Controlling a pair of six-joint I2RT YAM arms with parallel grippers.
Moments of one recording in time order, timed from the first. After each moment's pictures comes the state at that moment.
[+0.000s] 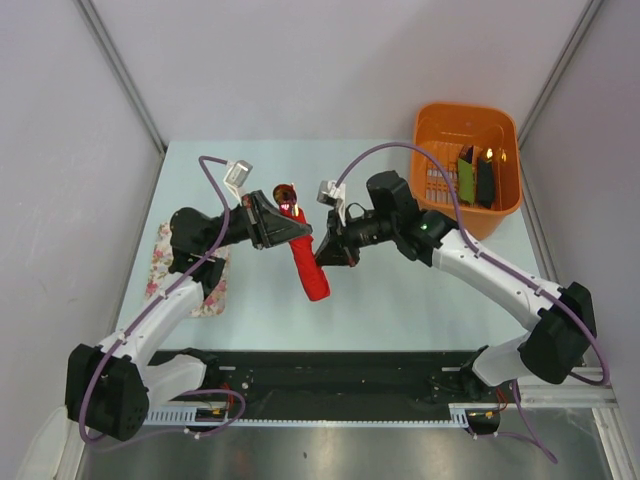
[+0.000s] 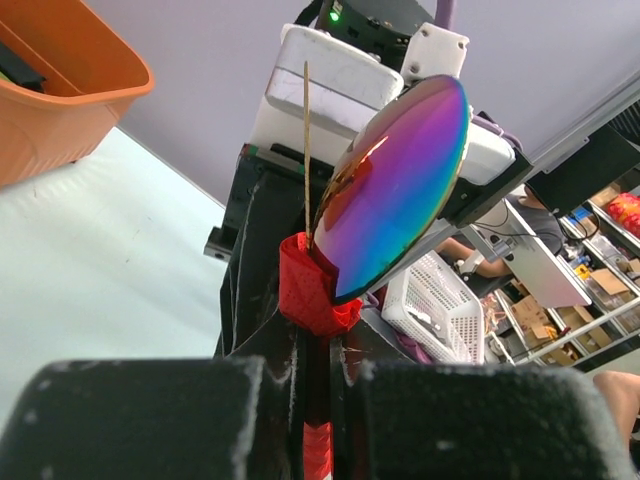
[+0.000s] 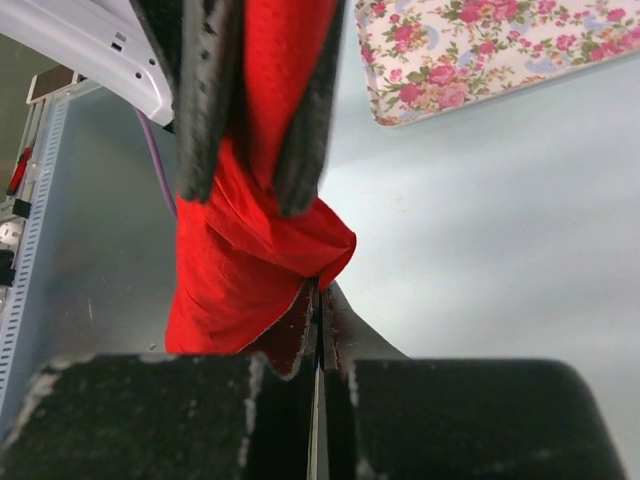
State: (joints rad) left arm -0.33 1.08 0.71 0.78 1.02 -1.14; right arm 0.74 1.43 1.27 -0.31 -0.83 0.00
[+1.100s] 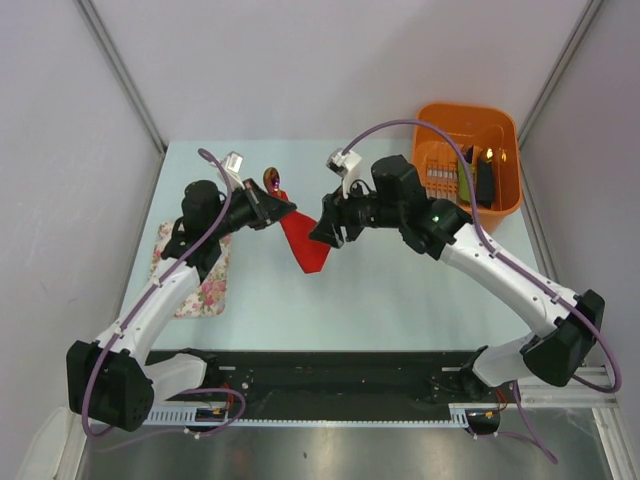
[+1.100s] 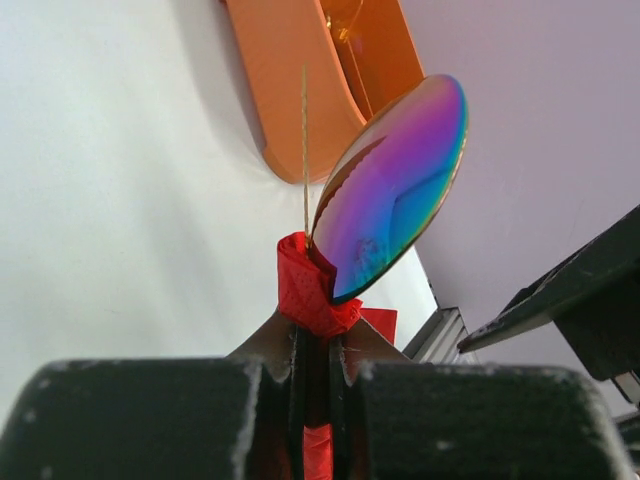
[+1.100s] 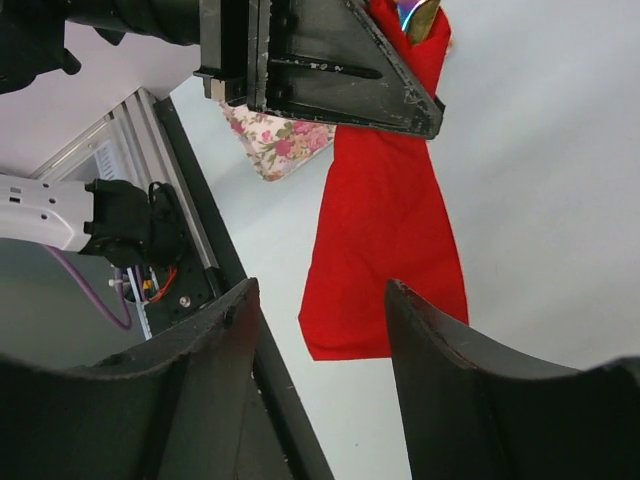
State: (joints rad) left arm -0.27 1.13 0.88 0.06 0.54 -0.75; right arm 0.77 1.40 1.44 -0.43 -0.42 0.17
